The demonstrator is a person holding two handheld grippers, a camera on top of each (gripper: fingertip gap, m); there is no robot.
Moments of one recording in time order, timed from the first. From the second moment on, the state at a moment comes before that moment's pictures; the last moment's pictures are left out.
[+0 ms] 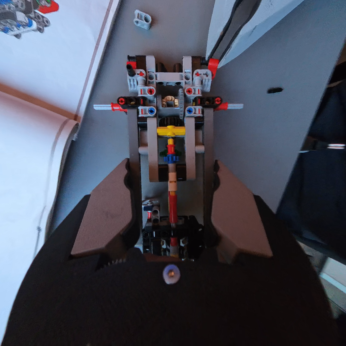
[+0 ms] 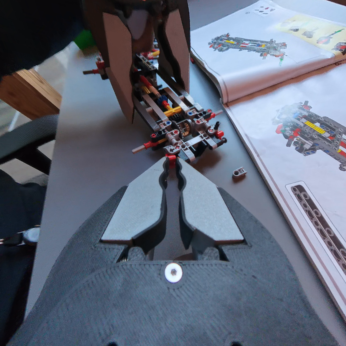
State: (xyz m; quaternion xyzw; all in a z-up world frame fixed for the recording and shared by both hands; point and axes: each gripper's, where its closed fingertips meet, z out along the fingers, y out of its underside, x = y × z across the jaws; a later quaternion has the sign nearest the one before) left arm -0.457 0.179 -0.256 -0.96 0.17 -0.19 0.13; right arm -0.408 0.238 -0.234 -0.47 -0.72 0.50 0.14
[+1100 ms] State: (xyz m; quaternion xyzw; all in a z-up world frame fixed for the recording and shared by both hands) left arm -0.414 0.166 -0.229 -0.82 0.02 -0.55 0.16; right arm -0.372 0.246 -0.195 -0.41 -0.72 0.55 0.13
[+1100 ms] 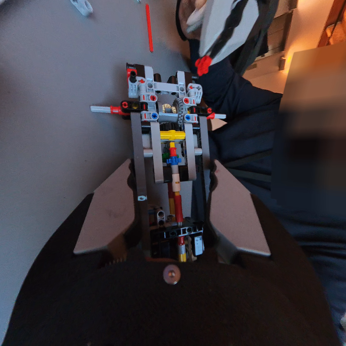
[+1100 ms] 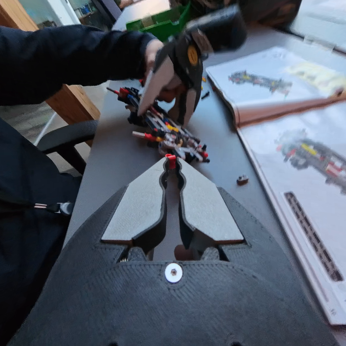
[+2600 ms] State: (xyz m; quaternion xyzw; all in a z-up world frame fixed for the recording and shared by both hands) left arm -0.351 0.217 -0.179 -0.87 0.27 0.06 0.40; right arm -0.357 0.216 -0.175 -0.47 -0.50 0.69 -0.20
